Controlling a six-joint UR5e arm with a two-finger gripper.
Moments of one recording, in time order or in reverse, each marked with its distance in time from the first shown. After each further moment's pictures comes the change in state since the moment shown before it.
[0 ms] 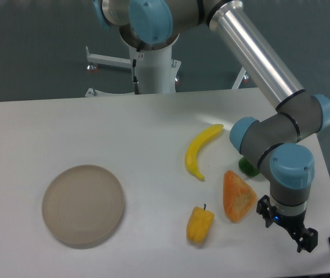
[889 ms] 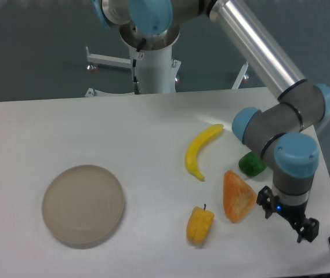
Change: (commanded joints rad) arm 0.090 0.152 -0.190 -0.031 -0.115 0.018
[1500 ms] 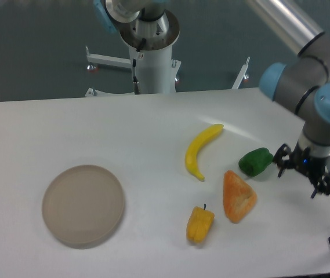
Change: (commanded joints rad) arm 0.187 0.161 -0.239 -0.037 -0.149 0.158
